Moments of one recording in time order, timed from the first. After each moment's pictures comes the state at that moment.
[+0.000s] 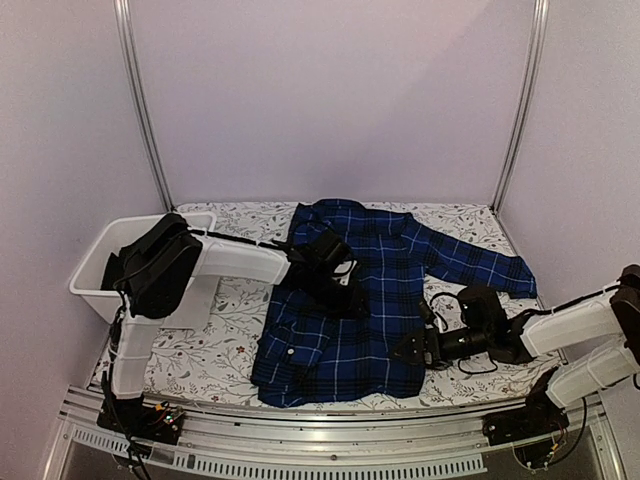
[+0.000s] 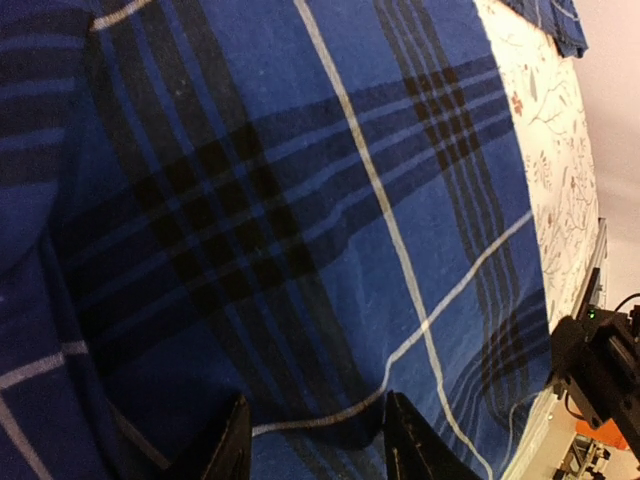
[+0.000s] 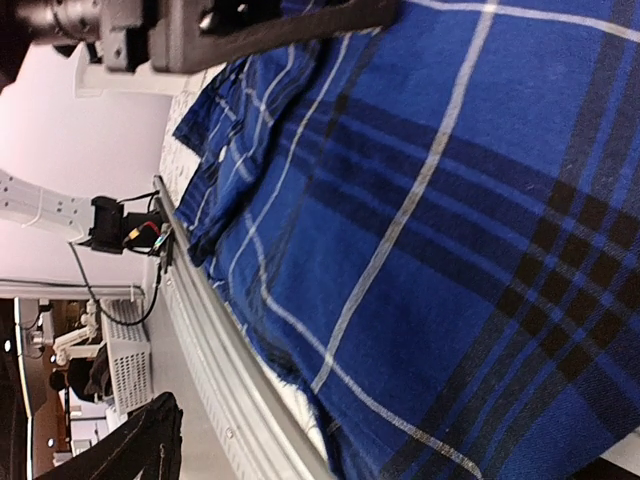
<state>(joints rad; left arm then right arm) -0.90 2.22 1.55 -0.28 0.35 -0.62 0.70 1.34 0.28 0.38 -0.61 0.76</state>
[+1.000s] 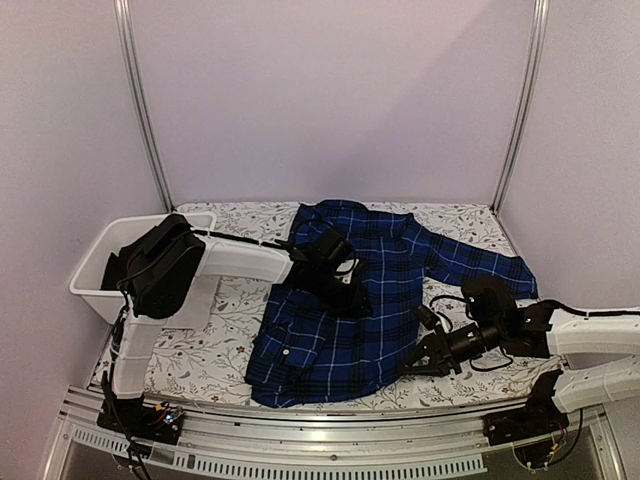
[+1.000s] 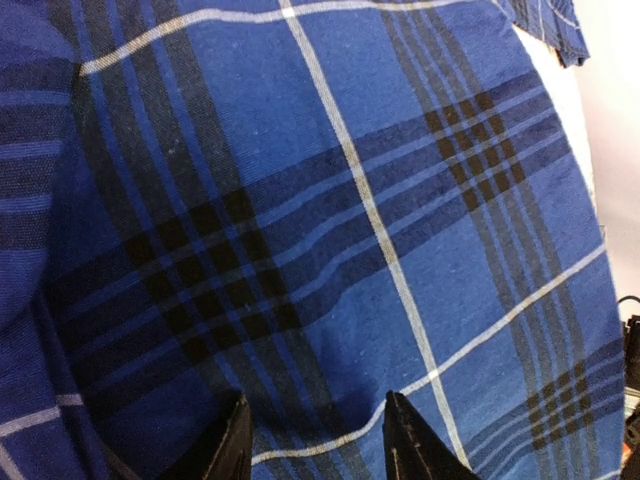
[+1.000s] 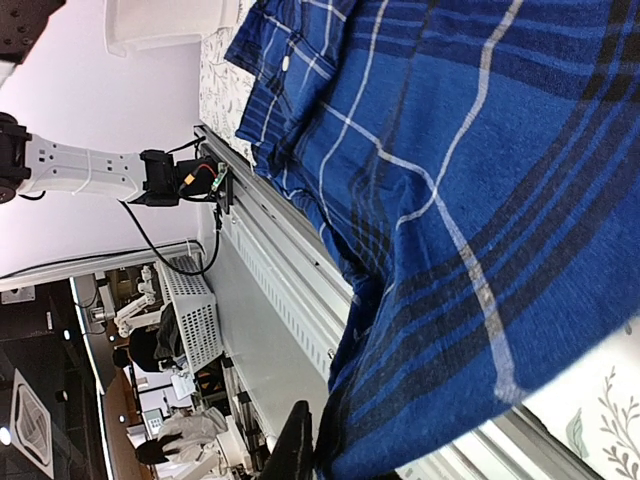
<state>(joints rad) -0.90 2.25 1.58 -0.28 0.35 -0.63 0.82 1.08 0.38 -0.02 -0.72 0.98</state>
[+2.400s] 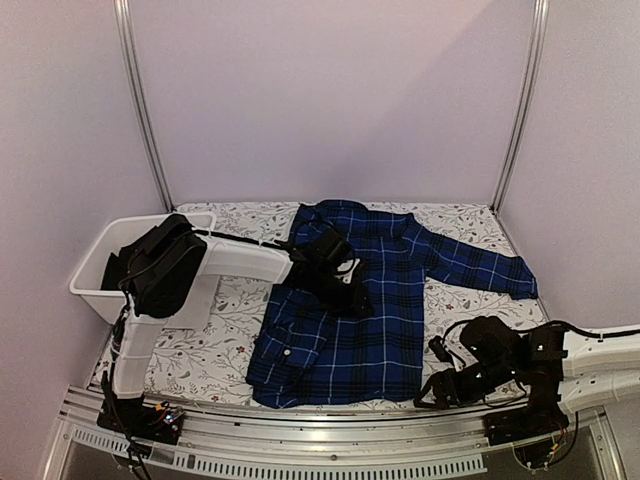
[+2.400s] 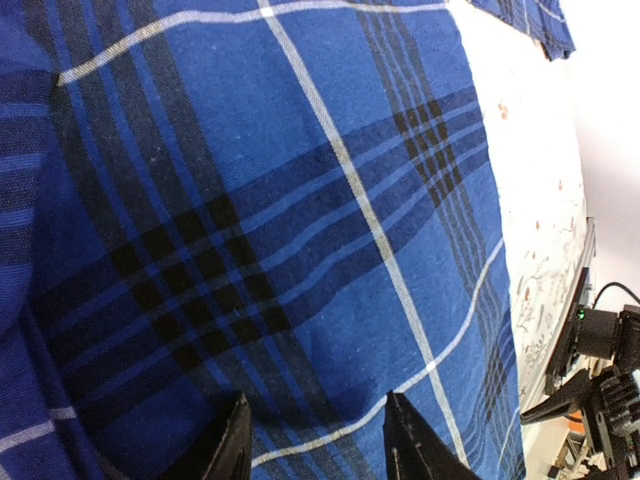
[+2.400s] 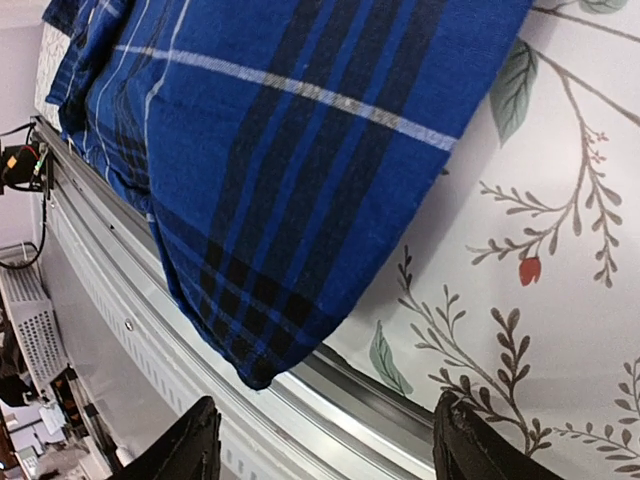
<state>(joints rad) -0.89 2.26 1.58 -0.25 0.39 -0.61 1.03 0.90 0.31 -0.38 -0.31 0.89</state>
